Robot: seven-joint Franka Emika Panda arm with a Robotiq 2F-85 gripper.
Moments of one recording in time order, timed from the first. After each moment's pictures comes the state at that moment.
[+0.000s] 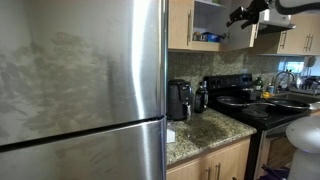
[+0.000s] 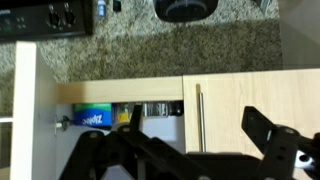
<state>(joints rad) -0.10 -1.14 0.16 -2.32 0.01 2.38 0.16</state>
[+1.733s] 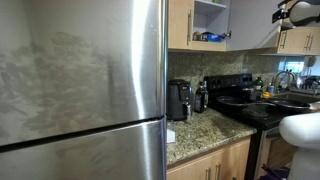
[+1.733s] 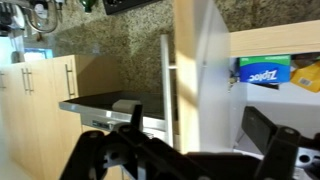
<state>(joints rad) -0.43 -1.03 -0.17 -2.32 -0.22 2.67 0.10</state>
